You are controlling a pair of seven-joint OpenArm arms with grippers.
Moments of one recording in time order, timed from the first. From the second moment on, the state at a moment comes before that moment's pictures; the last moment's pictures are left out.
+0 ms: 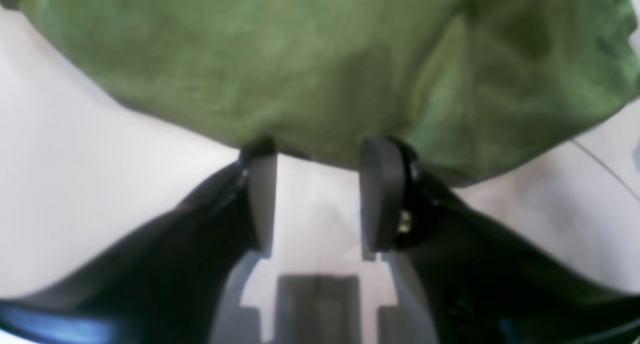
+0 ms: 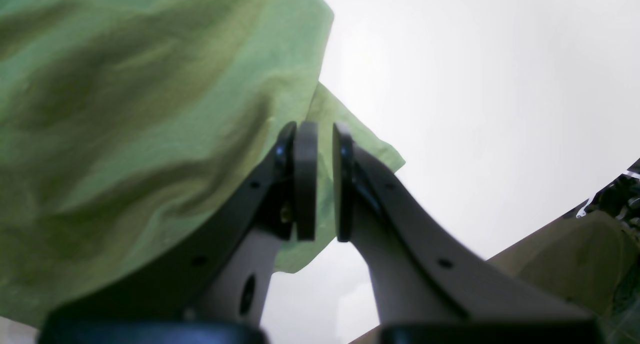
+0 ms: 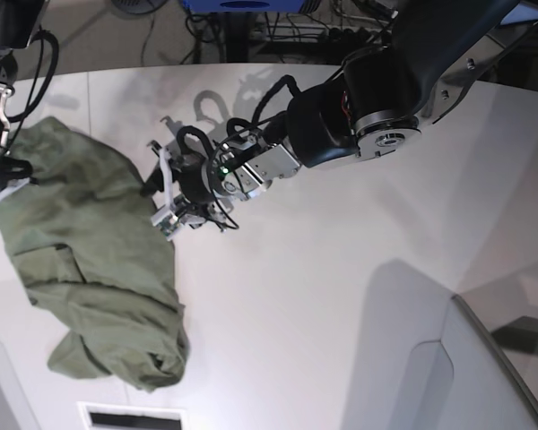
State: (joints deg) left arm -30.1 6.6 84.1 24.4 -46.9 -7.7 -9.5; right arm -6.1 13.4 22.4 82.3 -2.6 0.2 -42.3
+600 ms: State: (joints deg) left arm -11.4 -21.4 40.4 69.4 -47.1 -2.7 2.2; right arm 27.0 13.6 0.4 31.1 -2.4 0.4 -24.7
